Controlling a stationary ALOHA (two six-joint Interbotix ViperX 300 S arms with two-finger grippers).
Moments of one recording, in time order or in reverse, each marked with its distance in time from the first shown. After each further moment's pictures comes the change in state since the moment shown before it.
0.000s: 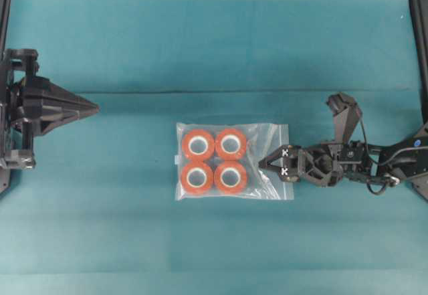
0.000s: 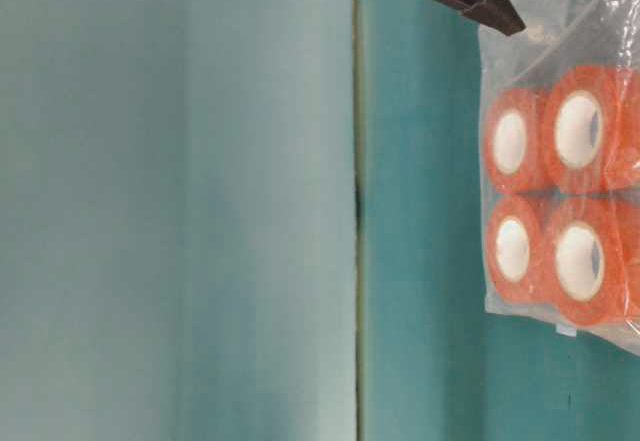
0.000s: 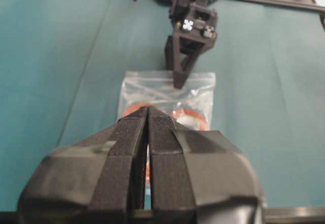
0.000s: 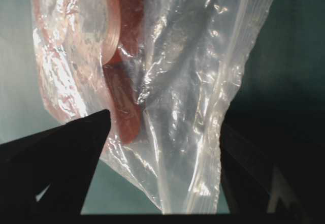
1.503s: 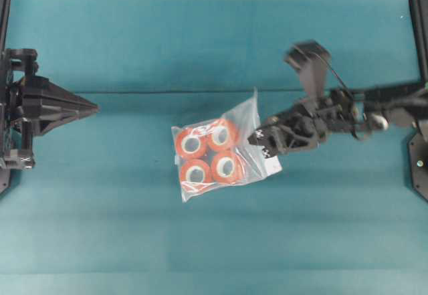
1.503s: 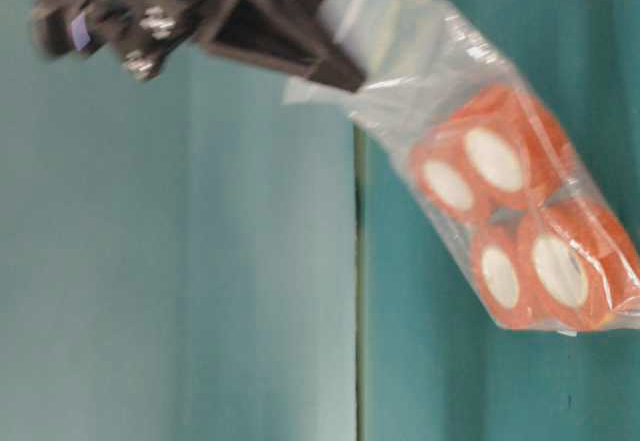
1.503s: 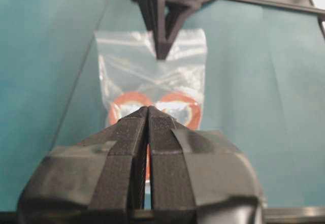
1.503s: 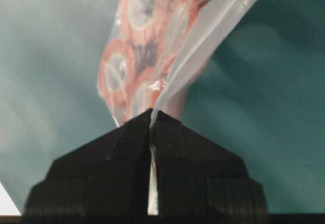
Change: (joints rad) left arm 0.002 -0.002 0.000 0.000 0.012 -0.054; right arm -0.284 -0.238 -0.405 -0.201 0.900 -0.545
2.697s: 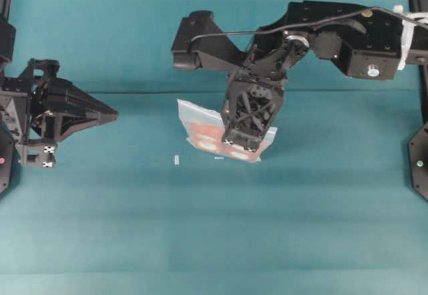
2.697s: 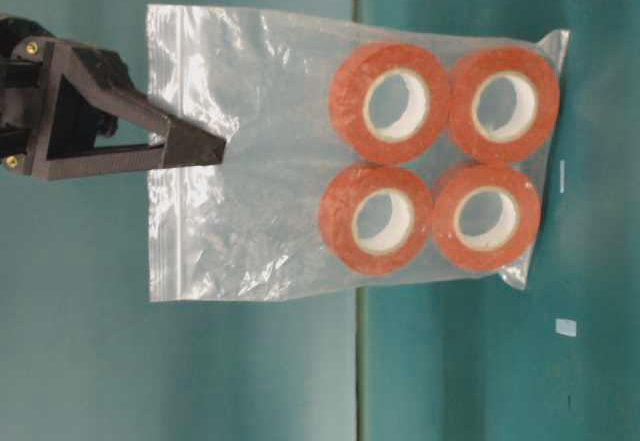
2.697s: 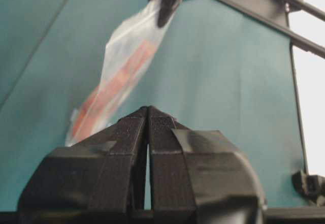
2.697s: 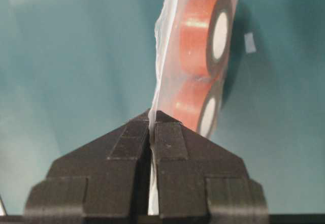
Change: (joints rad) left arm -0.012 0.132 -0.081 0.005 -0.006 -0.258; right arm -0.054 0.242 -0.637 -0.029 0.792 -0.626
